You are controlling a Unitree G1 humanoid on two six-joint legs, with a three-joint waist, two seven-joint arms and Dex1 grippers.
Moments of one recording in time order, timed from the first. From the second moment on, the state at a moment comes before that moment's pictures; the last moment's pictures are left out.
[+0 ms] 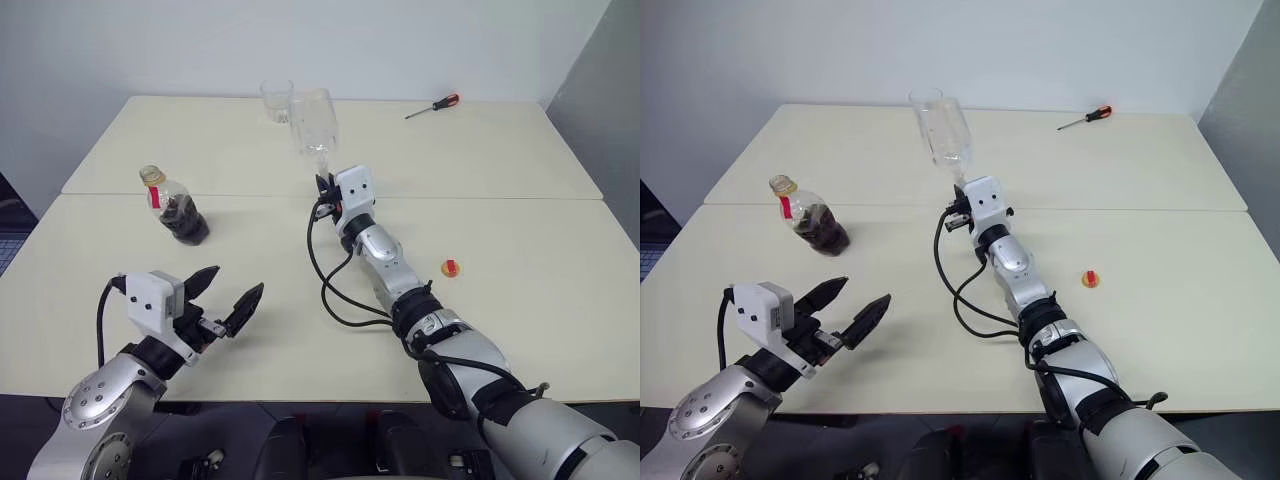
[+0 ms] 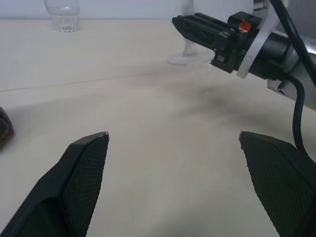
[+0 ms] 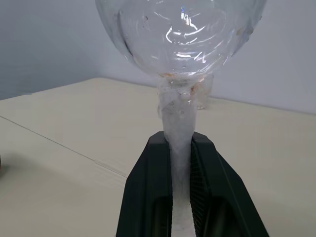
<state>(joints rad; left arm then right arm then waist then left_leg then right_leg) 0.26 0.45 0.36 -0.70 -0.59 0.53 -0.45 -0.99 0.14 0.09 1.08 0.02 -0.45 0.15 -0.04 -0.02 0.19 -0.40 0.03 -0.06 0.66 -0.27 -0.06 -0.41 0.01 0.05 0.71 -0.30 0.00</state>
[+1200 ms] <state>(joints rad) 0.25 0.44 0.34 -0.69 -0.59 0.49 -0.43 -0.86 0.13 0.23 1.12 -0.08 -0.39 0.22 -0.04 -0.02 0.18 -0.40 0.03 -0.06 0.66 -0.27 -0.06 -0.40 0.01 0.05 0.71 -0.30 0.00</state>
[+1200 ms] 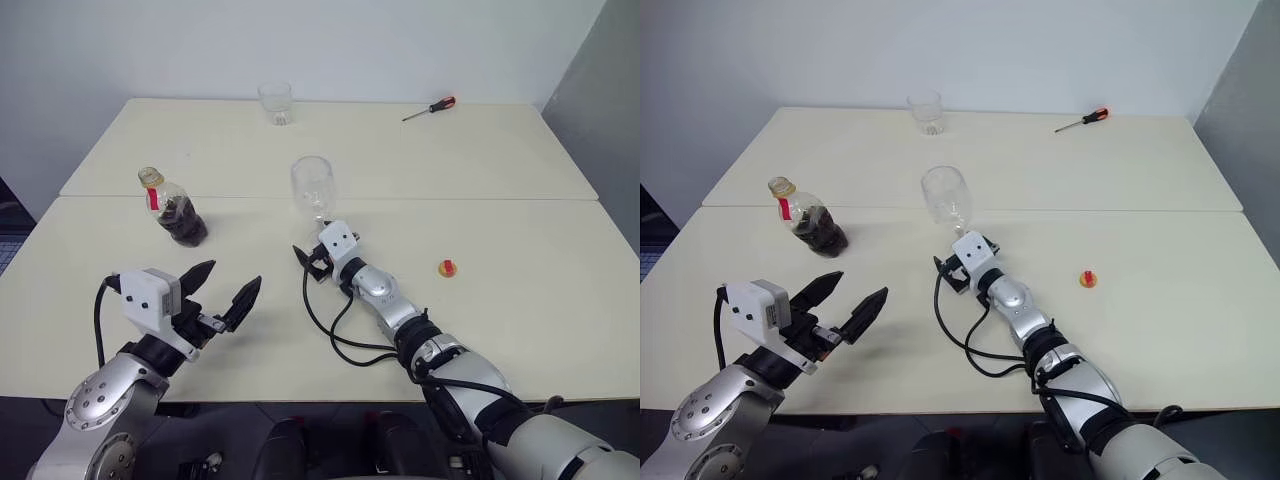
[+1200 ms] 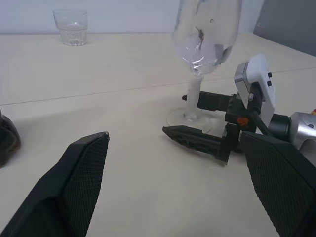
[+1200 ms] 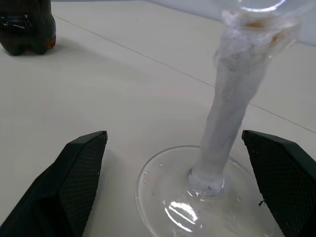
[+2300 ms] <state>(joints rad) 0.19 0.32 0.24 -0.54 -0.44 0.44 -0.29 -0.27 -0.25 0.17 0.05 0.03 0.13 0.52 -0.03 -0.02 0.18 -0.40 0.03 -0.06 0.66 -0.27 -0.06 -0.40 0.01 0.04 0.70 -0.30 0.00</state>
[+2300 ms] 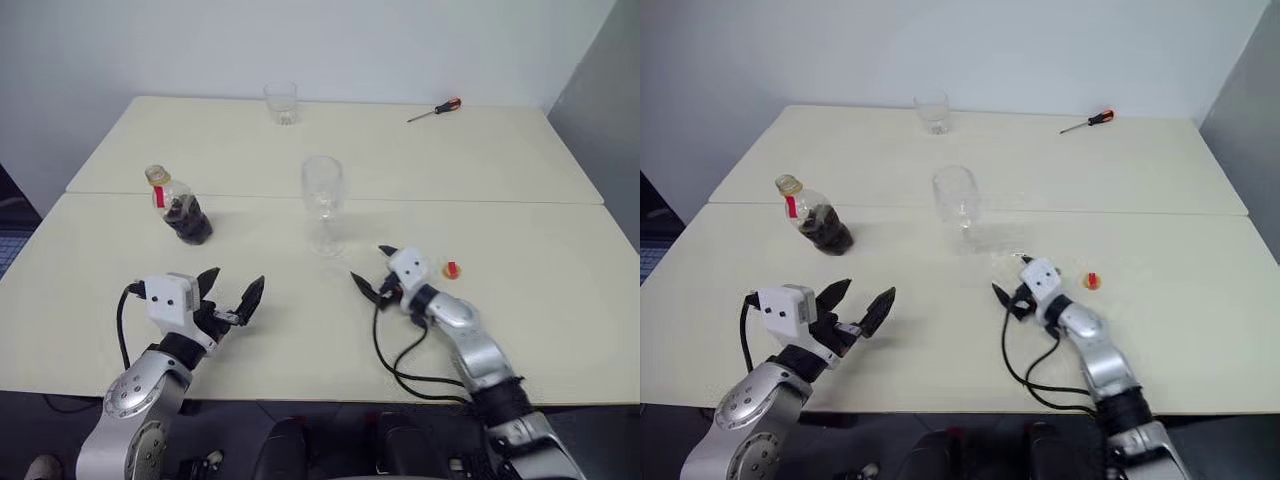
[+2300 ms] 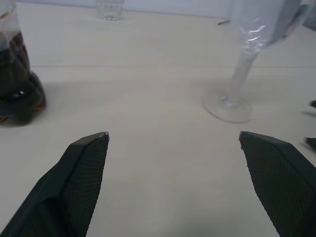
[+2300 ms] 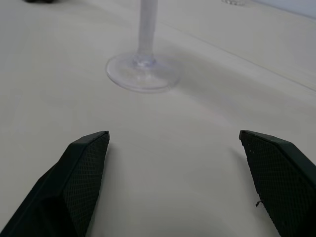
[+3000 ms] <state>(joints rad) -0.07 0.35 0.29 -0.20 -0.17 0.24 -0.11 -0.13 -0.44 0.04 -0.69 0.56 0.60 0.60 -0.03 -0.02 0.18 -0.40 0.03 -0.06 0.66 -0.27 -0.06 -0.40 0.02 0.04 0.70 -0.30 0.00</state>
